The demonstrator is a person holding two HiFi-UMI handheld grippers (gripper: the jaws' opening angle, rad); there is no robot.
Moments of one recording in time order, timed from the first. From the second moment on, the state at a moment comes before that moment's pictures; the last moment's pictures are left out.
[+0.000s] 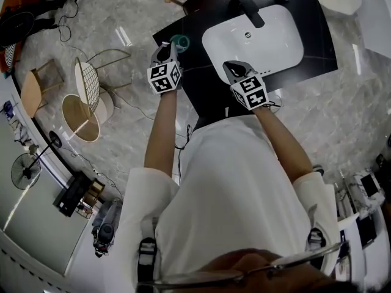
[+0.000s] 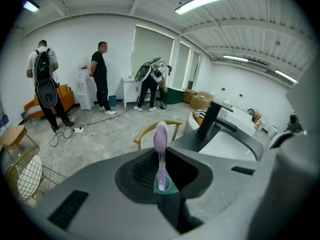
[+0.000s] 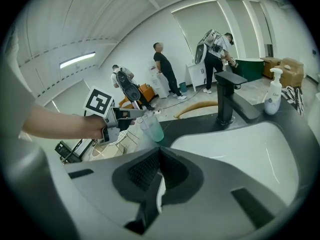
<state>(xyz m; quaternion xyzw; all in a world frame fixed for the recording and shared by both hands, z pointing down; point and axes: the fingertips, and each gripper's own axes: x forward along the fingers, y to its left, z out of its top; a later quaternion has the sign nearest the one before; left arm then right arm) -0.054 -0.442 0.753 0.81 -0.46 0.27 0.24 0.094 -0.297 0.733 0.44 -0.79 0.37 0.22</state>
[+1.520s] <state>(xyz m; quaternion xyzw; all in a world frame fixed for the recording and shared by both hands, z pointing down) -0.069 -0.373 0.674 0.81 -0.50 0.23 0.21 0.110 -0.277 0.698 0.41 -0.82 0.35 0.18</state>
